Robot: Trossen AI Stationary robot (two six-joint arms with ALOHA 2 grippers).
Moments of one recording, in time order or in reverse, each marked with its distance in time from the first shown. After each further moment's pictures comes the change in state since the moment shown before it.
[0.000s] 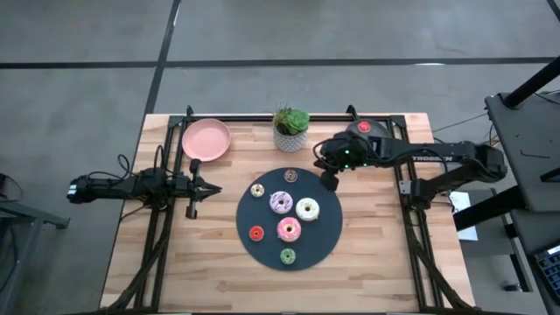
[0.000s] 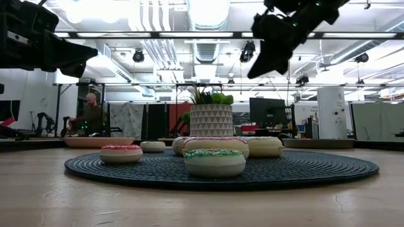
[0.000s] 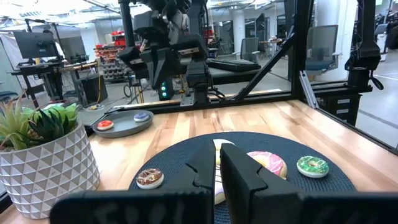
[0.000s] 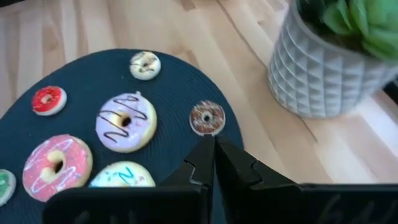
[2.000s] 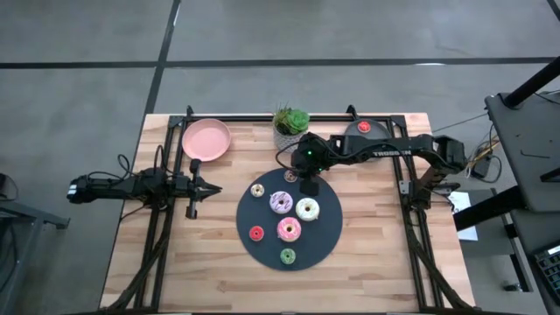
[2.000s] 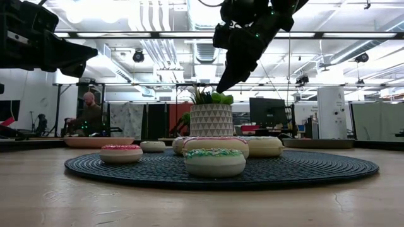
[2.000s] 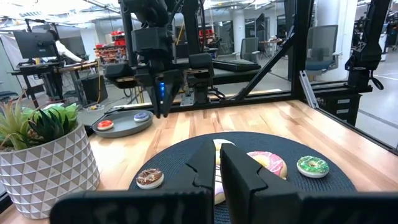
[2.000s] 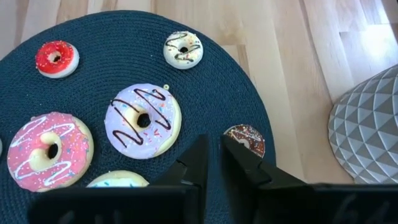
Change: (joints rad) left arm 0.000 0.000 0.000 0.000 0.000 0.000; right arm 0.023 0.372 0.311 -0.114 -0.126 -0.243
